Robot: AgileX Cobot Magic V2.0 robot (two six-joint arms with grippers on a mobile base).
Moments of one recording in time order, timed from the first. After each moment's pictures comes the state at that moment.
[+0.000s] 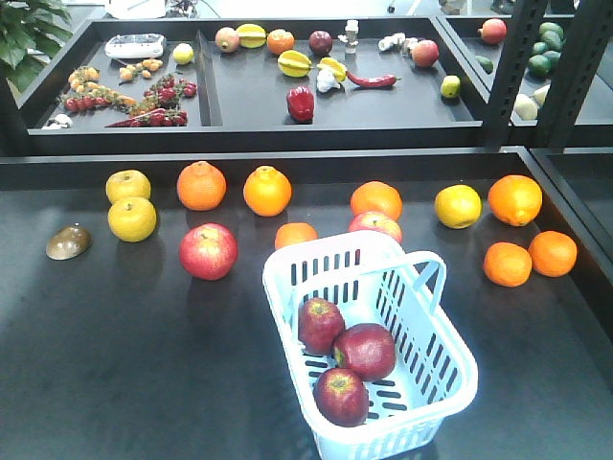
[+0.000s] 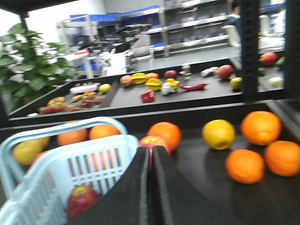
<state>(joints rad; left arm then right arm) 0.08 -0.01 0.03 0.10 0.18 -0.38 0.13 -0.01 0.03 0.00 0.06 0.12</state>
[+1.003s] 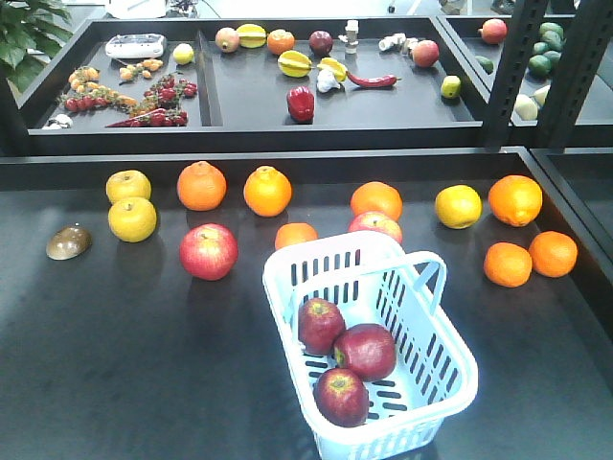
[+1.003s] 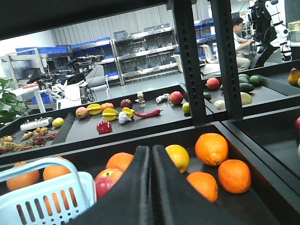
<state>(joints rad) 0.08 -0.01 0.03 0.10 0.18 -0.38 -0.04 -0.01 0.03 -0.10 -0.01 0.25</state>
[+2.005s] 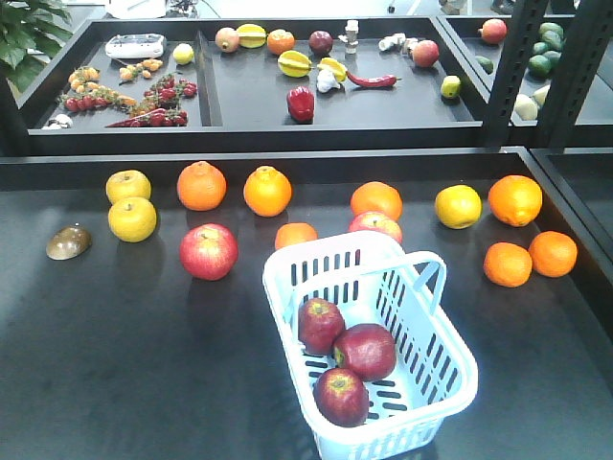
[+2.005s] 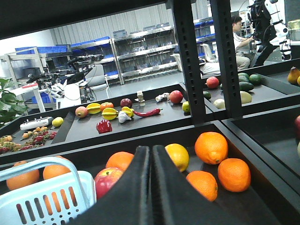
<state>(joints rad) 0.07 -0.01 0.03 0.10 0.18 -0.38 -0.04 -0.01 0.03 -0.10 -0.01 0.25</state>
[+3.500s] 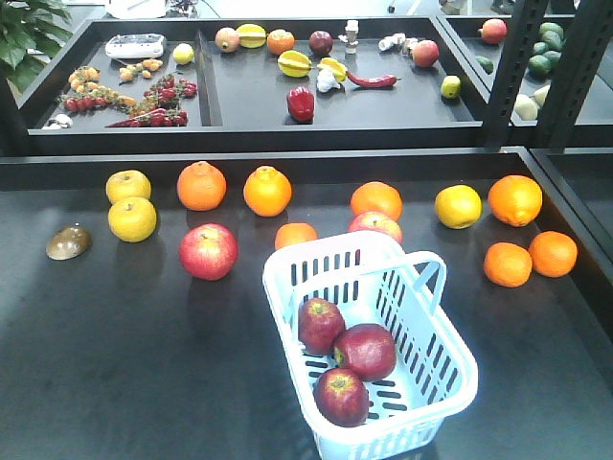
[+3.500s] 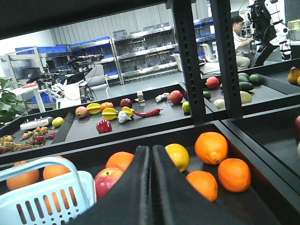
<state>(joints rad) 0.07 -0.01 0.03 0.10 0.18 -0.38 -0.04 -0.01 0.03 -0.10 -0.01 0.25</state>
